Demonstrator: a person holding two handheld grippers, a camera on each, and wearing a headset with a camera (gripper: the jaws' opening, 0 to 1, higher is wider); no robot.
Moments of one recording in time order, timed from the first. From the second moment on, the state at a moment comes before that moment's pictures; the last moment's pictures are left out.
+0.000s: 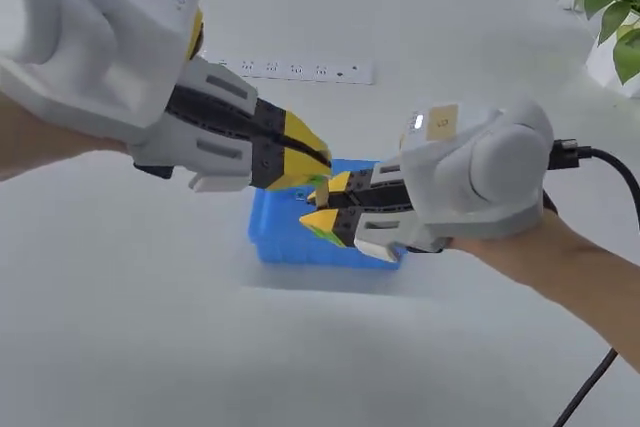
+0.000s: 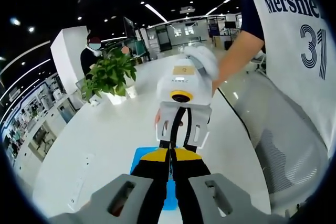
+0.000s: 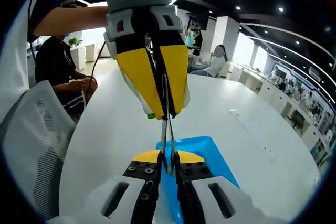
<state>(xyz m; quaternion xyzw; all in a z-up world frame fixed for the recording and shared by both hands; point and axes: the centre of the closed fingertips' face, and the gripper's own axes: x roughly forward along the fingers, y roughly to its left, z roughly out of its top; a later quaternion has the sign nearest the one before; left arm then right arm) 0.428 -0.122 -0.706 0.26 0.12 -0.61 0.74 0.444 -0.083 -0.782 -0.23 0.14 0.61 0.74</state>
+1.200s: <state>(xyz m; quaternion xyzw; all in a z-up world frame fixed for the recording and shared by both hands) 0.480 -0.132 -0.761 0.25 0.16 -0.61 0.73 0.489 -0.096 -0.835 -0.21 0.20 0.59 0.76</state>
